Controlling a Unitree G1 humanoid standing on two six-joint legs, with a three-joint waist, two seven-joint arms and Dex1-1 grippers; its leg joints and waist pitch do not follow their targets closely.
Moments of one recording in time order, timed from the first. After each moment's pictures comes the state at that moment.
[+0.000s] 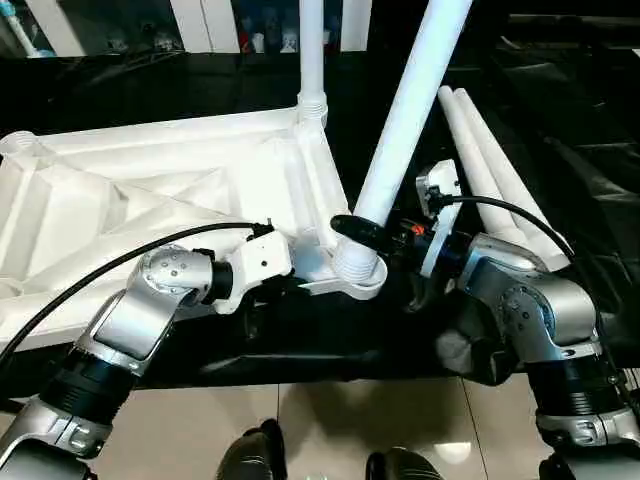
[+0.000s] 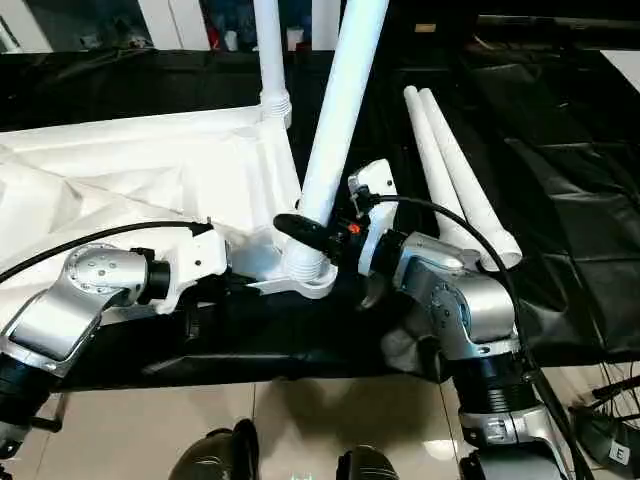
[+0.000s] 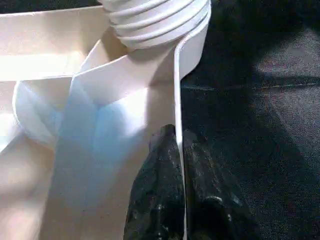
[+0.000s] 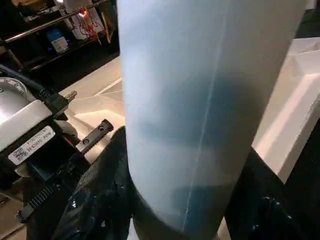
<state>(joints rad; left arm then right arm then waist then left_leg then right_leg) -0.49 0.54 -0.32 0.11 0.00 0.29 -1.07 -0.51 -0.28 0.06 0.05 0.47 0.59 0.76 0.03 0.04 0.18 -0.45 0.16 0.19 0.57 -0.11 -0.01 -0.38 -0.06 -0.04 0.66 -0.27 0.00</state>
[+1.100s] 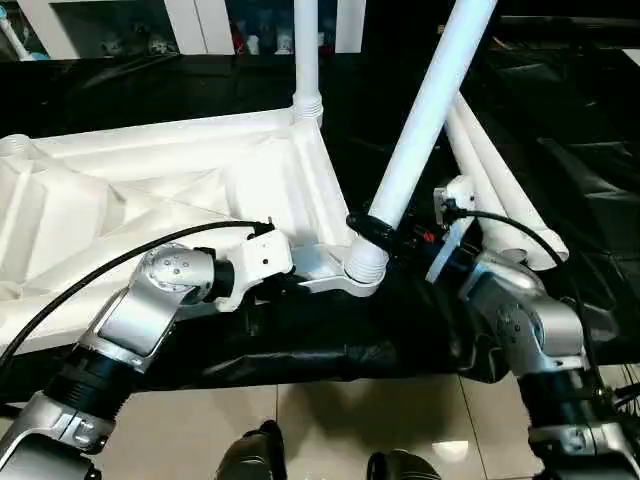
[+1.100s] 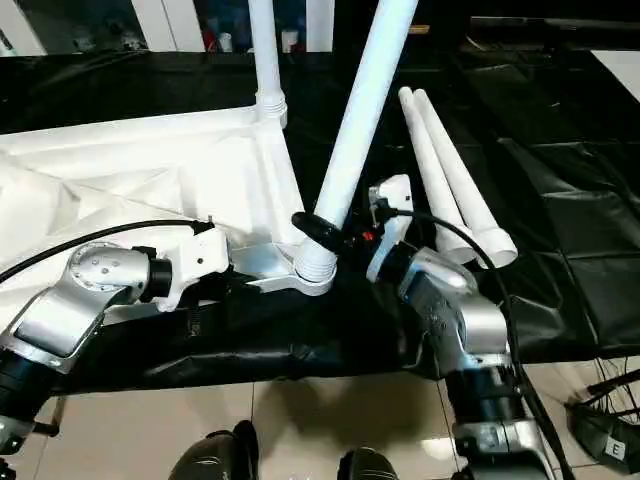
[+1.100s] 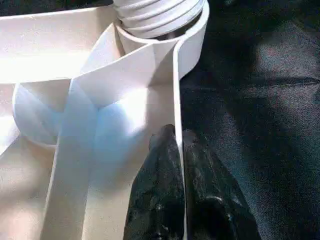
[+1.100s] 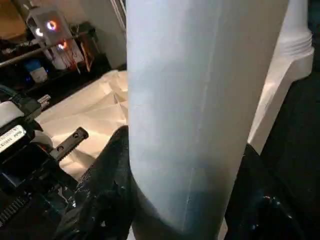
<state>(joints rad) -0.50 0.53 -0.33 0.14 0.01 0.26 -1.06 -0.41 -0.22 0.00 0.17 0.46 0.33 0.76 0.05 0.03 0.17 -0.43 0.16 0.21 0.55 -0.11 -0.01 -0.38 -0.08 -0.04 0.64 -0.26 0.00</state>
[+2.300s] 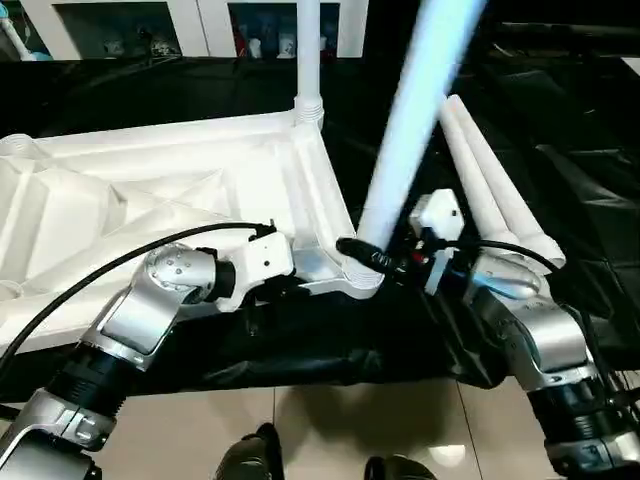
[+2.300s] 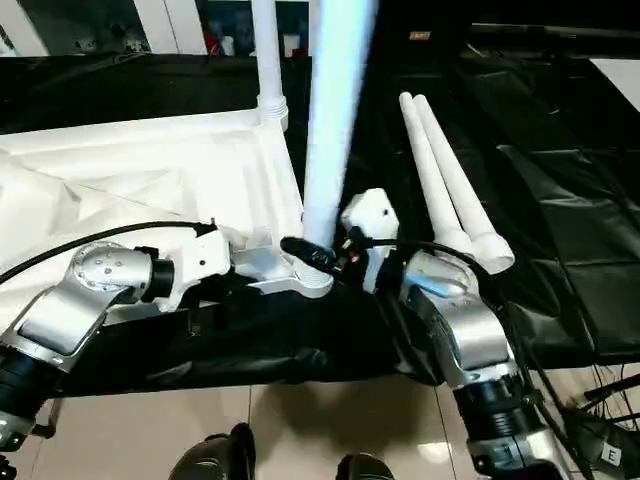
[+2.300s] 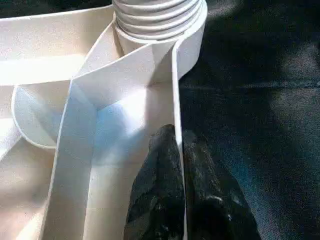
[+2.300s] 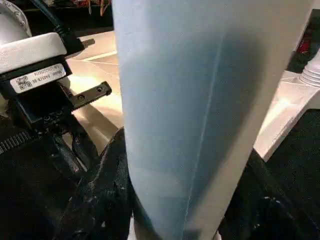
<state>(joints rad) -0.51 0.54 -0.34 0.17 0.02 0.25 -1.07 -0.40 -0.32 0.16 0.09 0.28 0.23 0.82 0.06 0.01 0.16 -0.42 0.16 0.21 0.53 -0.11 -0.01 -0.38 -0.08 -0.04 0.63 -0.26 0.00</state>
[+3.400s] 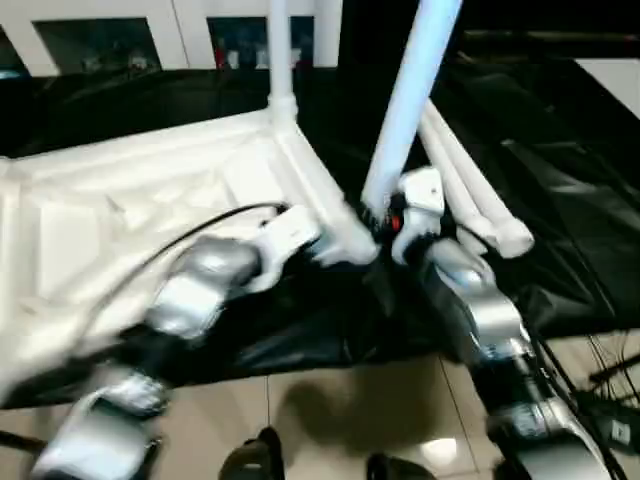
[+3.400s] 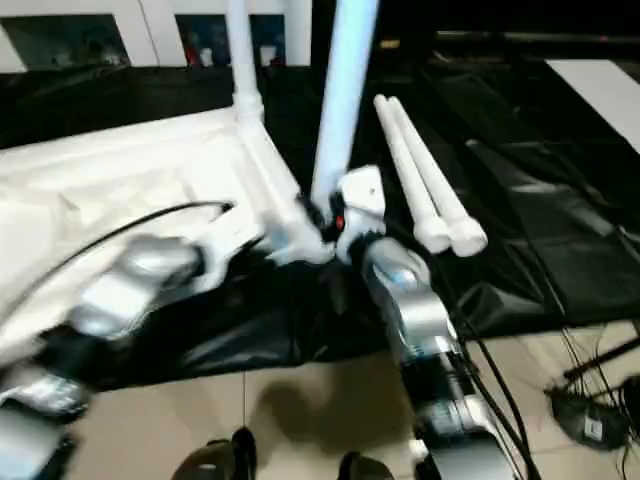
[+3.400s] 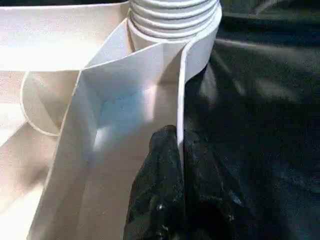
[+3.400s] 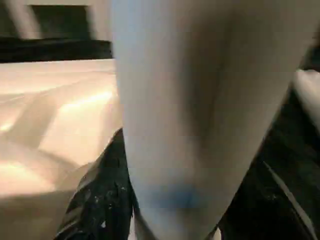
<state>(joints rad) -0.72 0.20 -0.30 0.49 0.08 0.47 -0.67 -0.62 -0.05 0.04 0.48 0.15 0.17 0.20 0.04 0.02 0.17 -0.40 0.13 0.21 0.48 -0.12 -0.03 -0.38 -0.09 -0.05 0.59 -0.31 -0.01</state>
